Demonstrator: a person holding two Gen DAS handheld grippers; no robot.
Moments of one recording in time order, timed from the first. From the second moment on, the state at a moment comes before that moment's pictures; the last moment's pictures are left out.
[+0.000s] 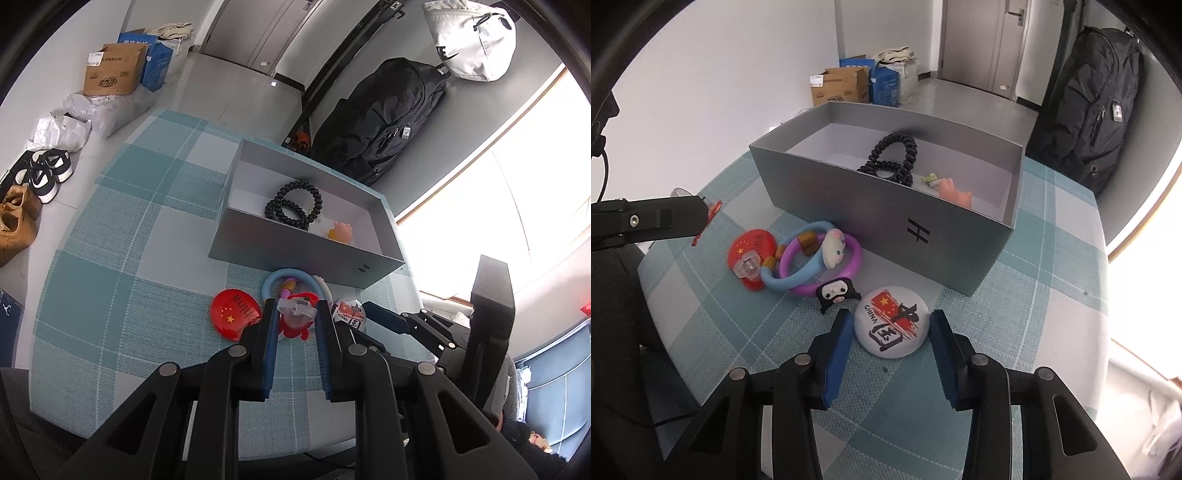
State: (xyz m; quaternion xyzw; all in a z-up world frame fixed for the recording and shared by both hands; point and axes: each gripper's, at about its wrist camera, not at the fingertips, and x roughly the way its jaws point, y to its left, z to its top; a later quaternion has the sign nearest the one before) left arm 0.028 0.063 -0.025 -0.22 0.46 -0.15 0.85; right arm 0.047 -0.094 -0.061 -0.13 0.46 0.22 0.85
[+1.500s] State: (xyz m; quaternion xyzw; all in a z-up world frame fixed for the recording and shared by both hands) left arm 0.116 0.029 -0.005 -0.11 0.45 -0.15 0.87; right arm 0.134 -0.134 0.027 0.04 0.38 0.28 0.88
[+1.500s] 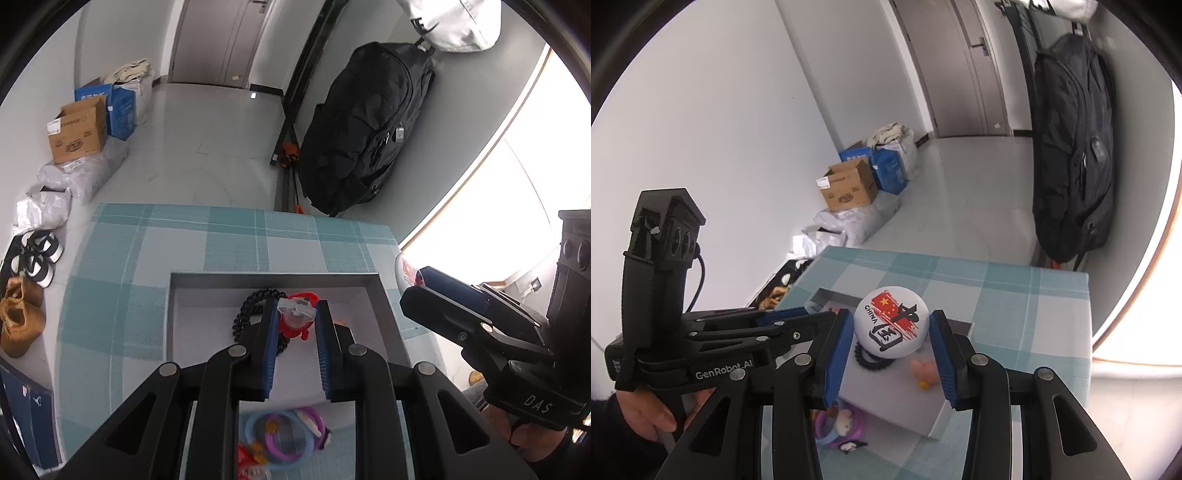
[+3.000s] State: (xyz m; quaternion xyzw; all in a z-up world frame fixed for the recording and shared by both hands) left arm 0.117 0.030 -0.004 -0.12 0.47 -0.16 0.86; right arm 0.121 -0.163 0.018 0.07 0.35 0.23 0.91
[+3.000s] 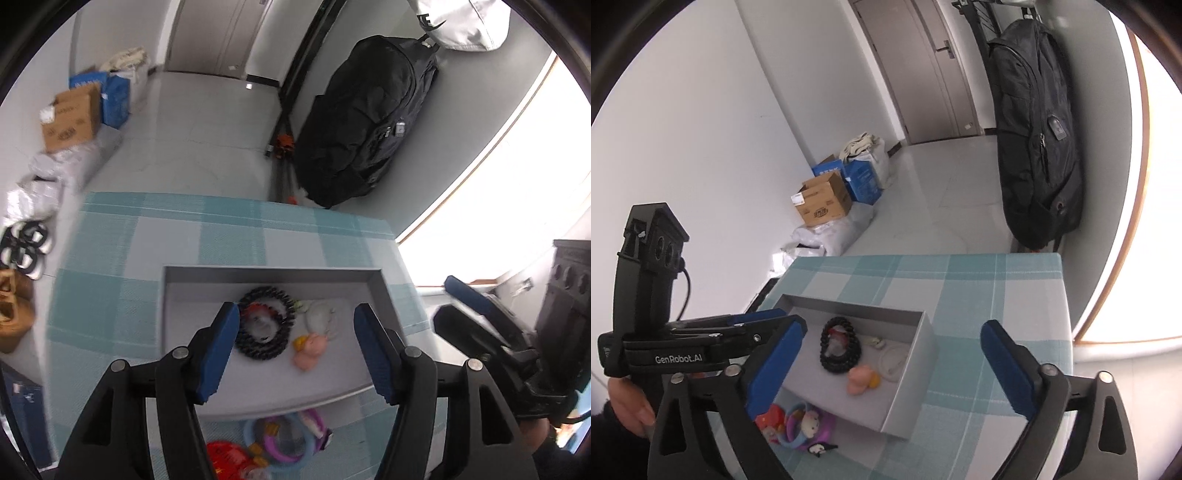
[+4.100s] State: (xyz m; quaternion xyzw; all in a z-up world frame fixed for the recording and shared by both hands) left arm 0.036 0.068 -0.022 -0.12 0.44 -0.15 0.88; right arm 0.062 -0.143 -0.003 0.03 0.37 0.22 0.90
